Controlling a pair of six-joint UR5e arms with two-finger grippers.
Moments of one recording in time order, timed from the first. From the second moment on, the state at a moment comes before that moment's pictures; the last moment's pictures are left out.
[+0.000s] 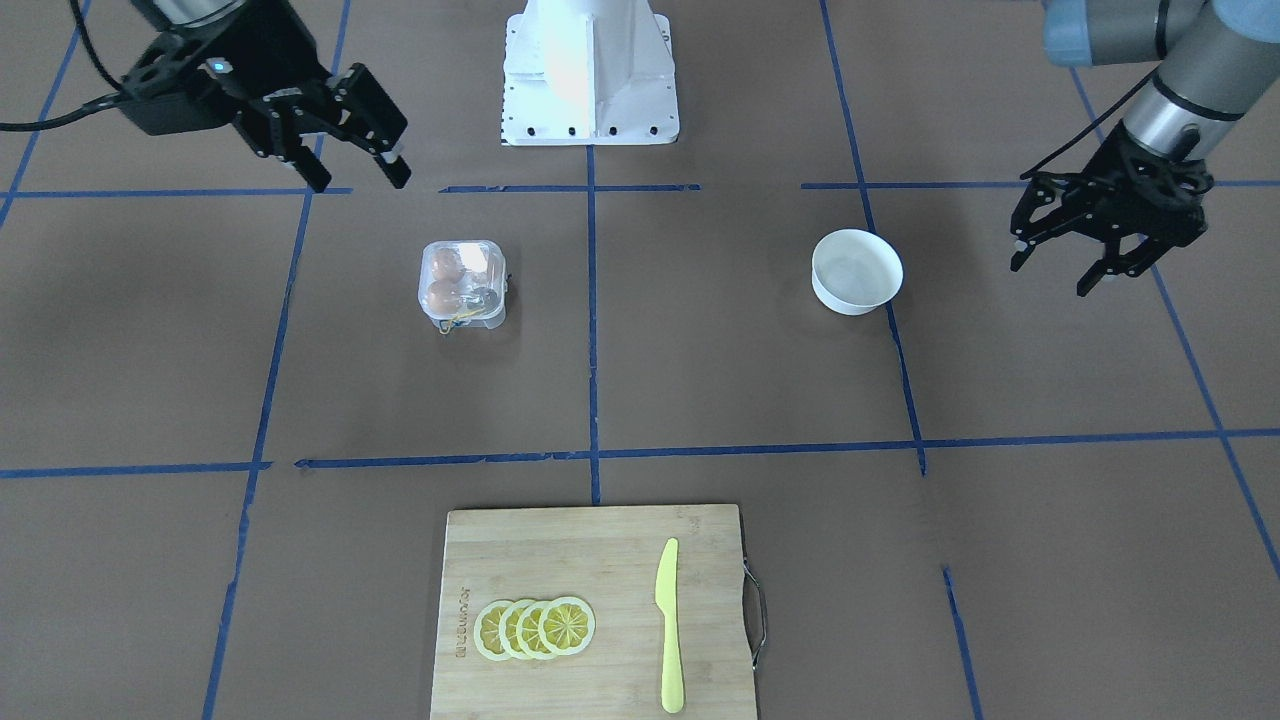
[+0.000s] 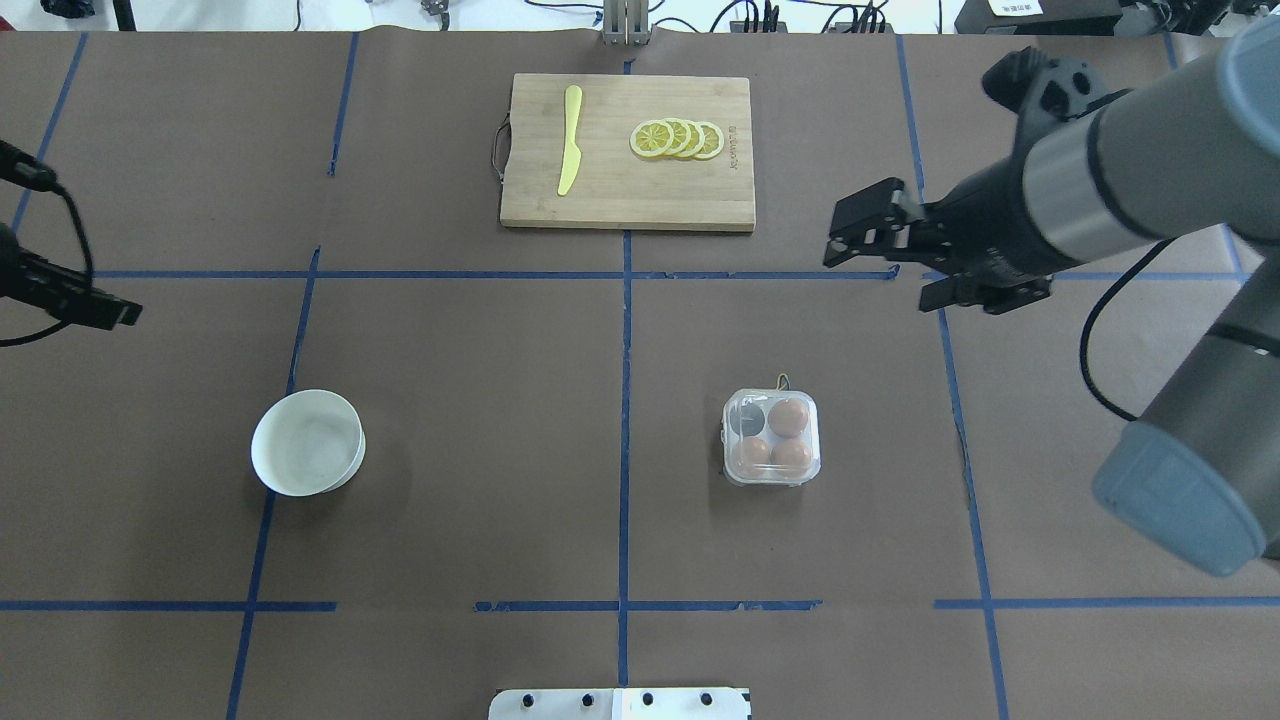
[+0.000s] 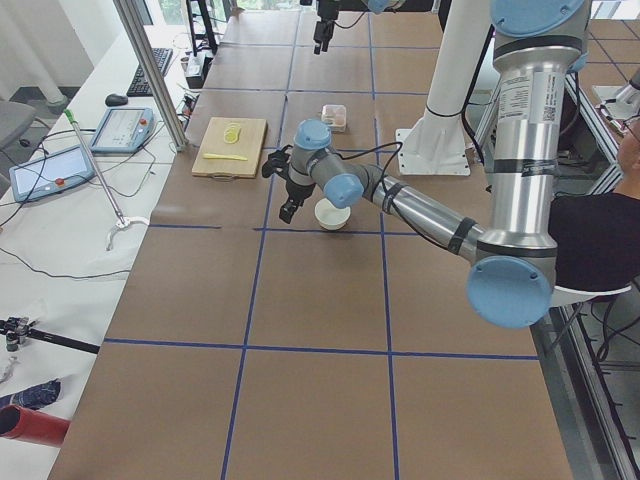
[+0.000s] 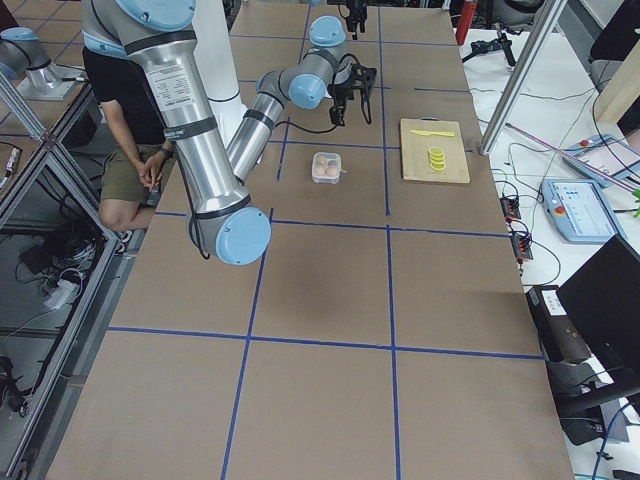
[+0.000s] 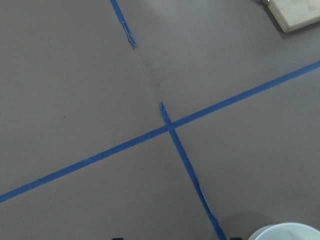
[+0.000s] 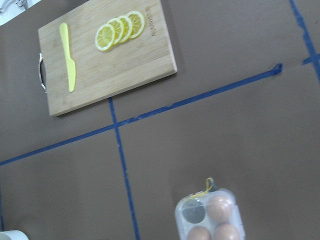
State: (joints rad) left arm -1.06 -1.50 -1.98 -2.00 -2.16 -0.35; right arm 0.86 -1.24 2.21 -1.55 2.13 1.38
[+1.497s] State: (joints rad) left arm -1.59 -1.42 -1.85 -1.60 -2.30 0.15; right arm 1.52 -1.82 2.03 -1.56 2.45 0.12
